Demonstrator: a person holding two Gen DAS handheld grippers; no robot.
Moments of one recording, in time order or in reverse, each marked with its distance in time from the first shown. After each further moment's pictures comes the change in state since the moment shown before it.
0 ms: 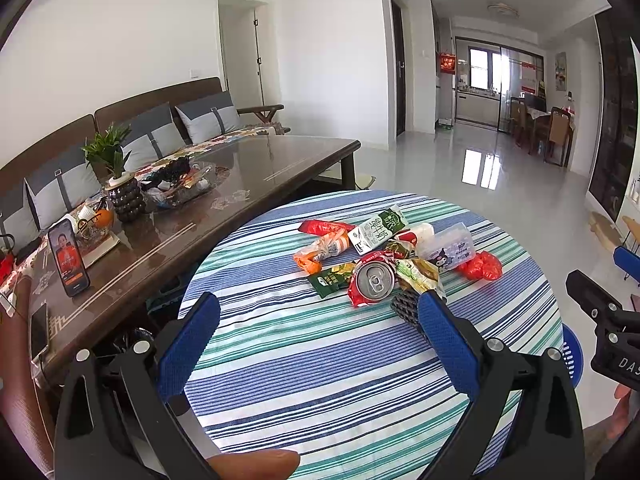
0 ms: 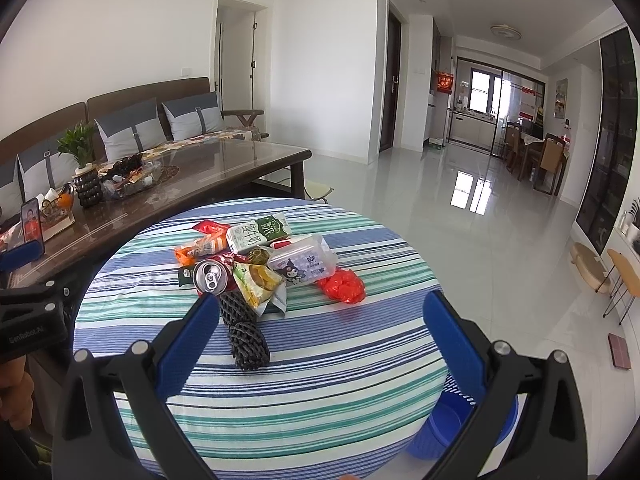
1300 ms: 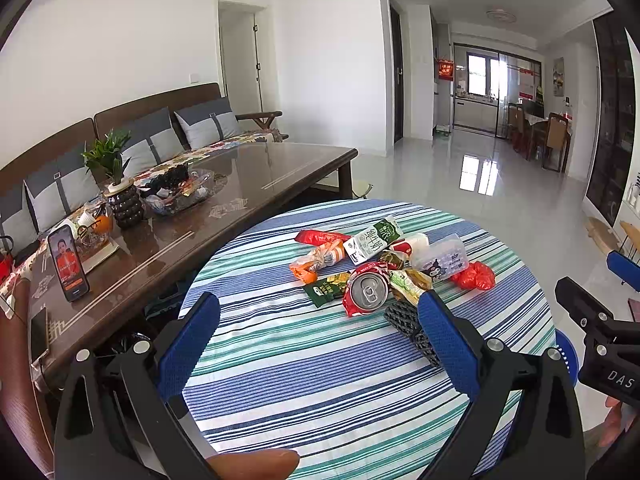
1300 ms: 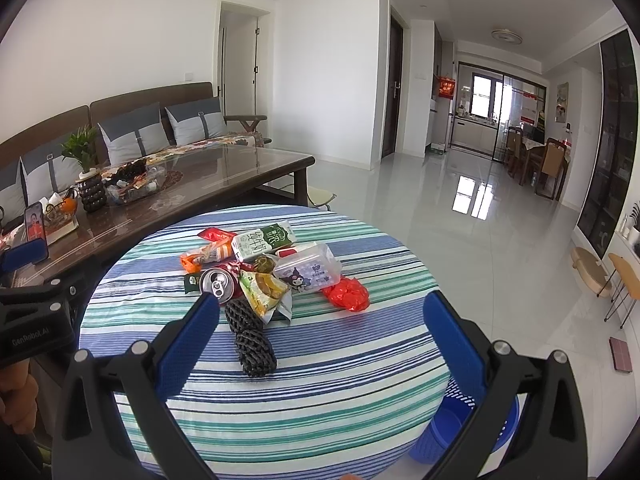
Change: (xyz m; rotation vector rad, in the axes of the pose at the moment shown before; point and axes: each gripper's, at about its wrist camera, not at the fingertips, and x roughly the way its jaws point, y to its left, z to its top) left arm -0.006 -0.009 0.007 -0.005 -0.015 -0.007; right arm -0.005 0.001 0.005 -0.001 -0.020 0.009
